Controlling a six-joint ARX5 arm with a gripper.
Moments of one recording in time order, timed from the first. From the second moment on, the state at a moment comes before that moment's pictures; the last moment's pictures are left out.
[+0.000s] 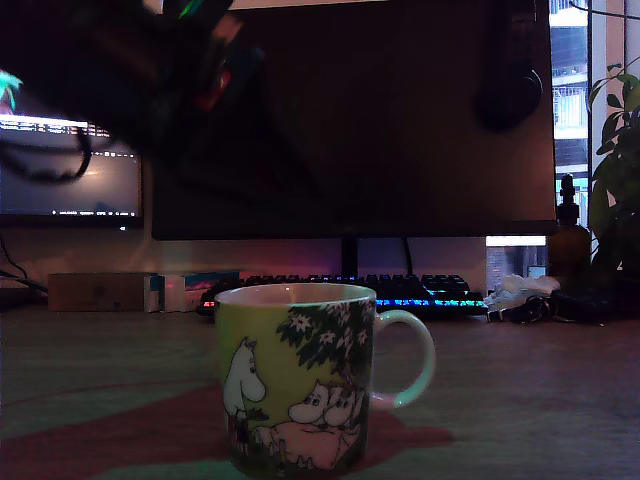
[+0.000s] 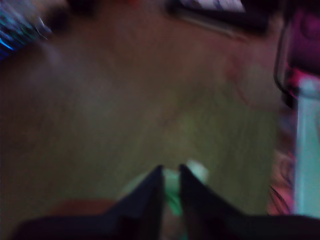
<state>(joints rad) -0.83 1.23 0.61 0.09 0.31 0.06</state>
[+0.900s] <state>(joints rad) -0.31 1.21 0.57 0.24 0.33 0.05</state>
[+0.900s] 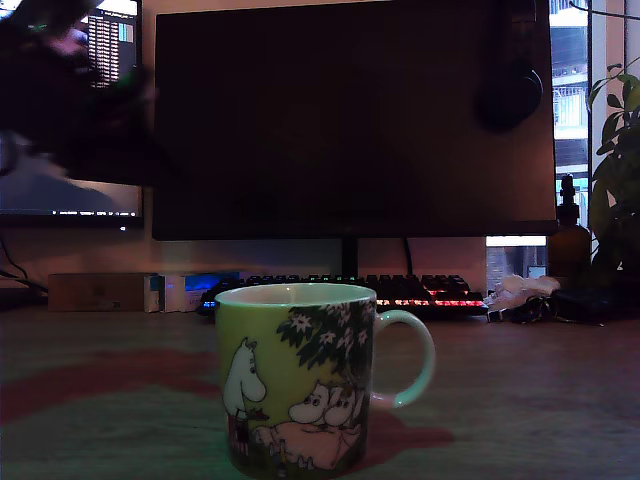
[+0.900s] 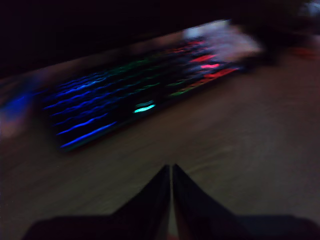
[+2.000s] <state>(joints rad) 0.07 0.58 0.35 0.03 0.37 -0.12</state>
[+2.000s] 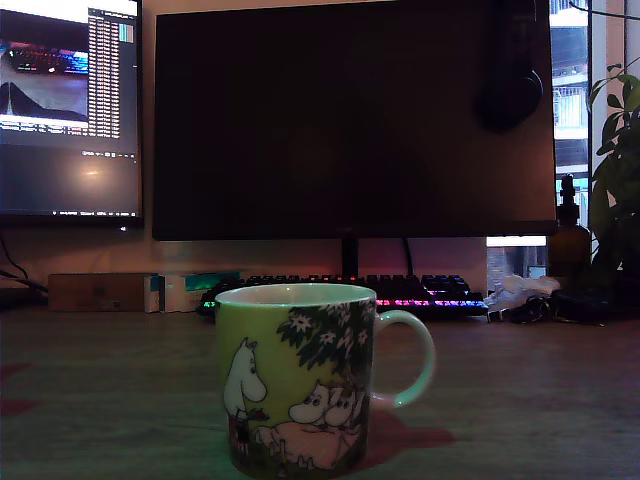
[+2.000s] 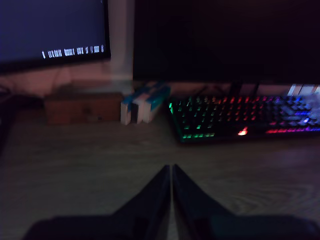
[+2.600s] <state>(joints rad) -0.06 0.29 0.35 -0.15 0.19 -0.15</state>
